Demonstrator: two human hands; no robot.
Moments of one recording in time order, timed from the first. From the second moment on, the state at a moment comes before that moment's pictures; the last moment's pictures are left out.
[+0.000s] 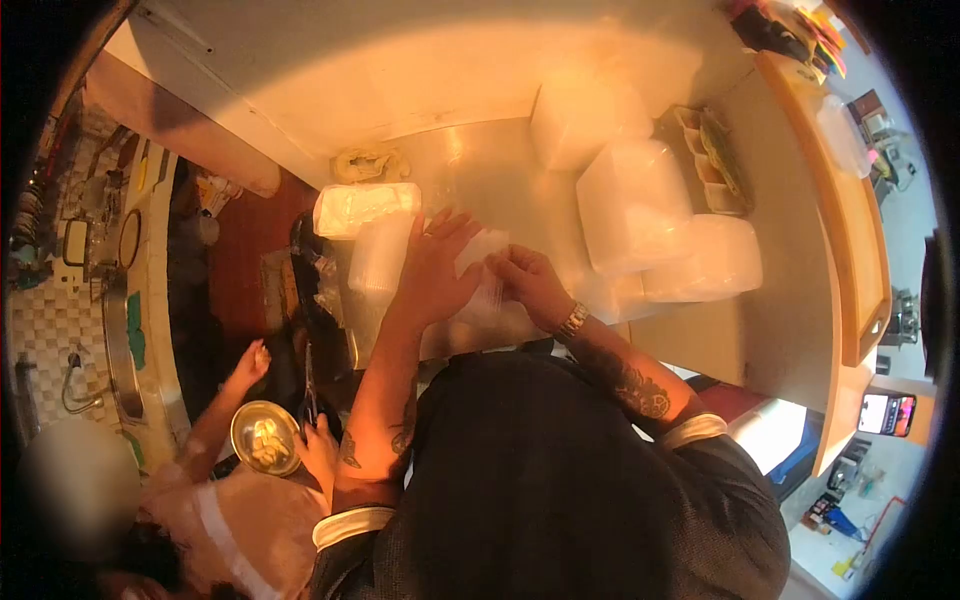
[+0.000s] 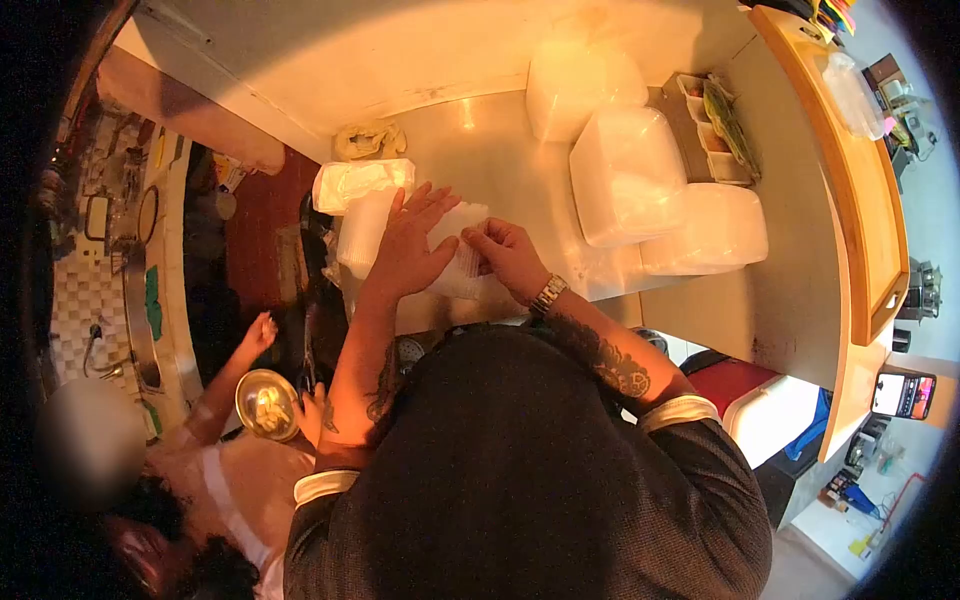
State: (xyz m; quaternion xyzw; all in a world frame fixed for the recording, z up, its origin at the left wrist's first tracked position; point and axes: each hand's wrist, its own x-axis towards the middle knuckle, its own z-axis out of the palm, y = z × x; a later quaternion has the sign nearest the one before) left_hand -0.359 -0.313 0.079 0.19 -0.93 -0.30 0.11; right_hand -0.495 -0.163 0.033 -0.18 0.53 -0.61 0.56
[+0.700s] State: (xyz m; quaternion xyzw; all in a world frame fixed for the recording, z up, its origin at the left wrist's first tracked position) left_hand -0.362 -0.310 0.088 0.19 -0.94 -0.28 0.09; right_hand -0.499 -0.164 0.028 -0.23 0.53 -0.62 0.54
